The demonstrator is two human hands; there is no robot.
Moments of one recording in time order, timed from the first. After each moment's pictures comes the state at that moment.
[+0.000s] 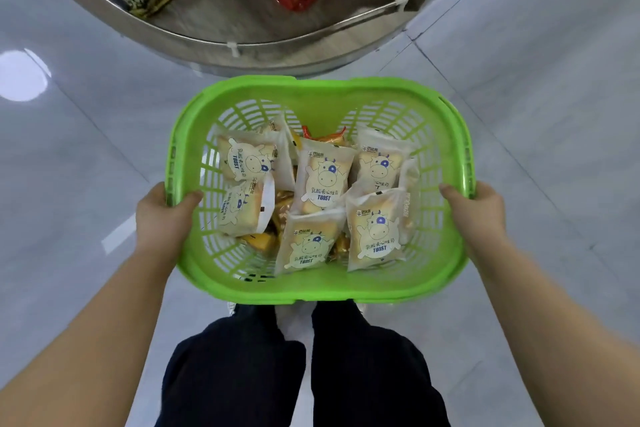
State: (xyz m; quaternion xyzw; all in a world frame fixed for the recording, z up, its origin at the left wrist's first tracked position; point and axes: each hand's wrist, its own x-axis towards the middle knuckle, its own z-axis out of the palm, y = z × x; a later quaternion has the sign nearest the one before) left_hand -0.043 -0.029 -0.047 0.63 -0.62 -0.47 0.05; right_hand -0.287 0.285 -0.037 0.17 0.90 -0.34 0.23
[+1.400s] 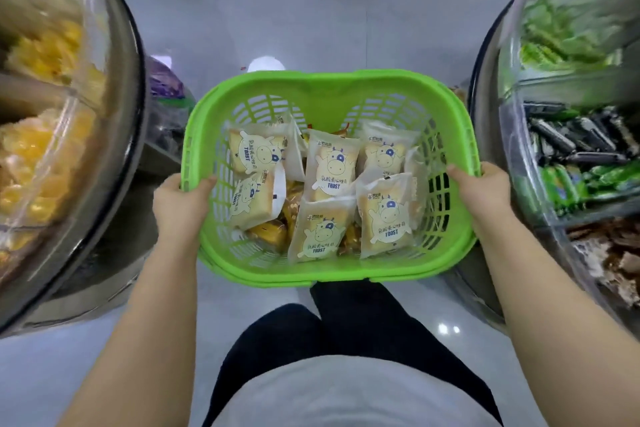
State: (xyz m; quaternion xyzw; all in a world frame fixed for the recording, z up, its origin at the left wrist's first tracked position) left_hand 0.313 -0.549 0.372 0.81 -0.33 -0.35 0.32; right_hand -0.069 -0.516 0.369 -0.23 0.85 -0.32 0.35
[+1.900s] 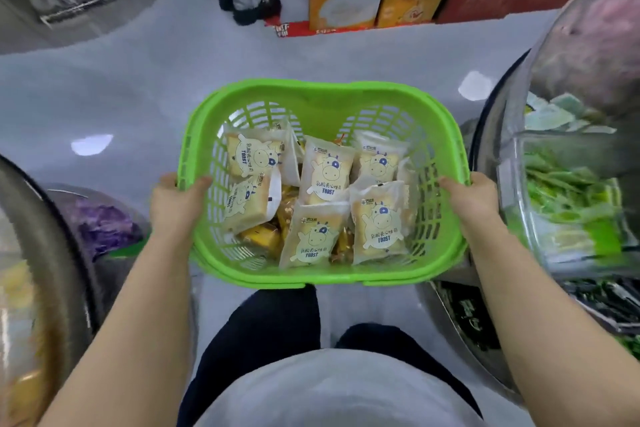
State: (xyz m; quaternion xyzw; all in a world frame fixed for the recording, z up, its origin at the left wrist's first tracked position) left_hand 0.237 -0.988 0.369 0.76 -0.44 -0.39 0.28; right_hand -0.124 -0.856 0.375 -0.12 0.88 -0.34 0.30
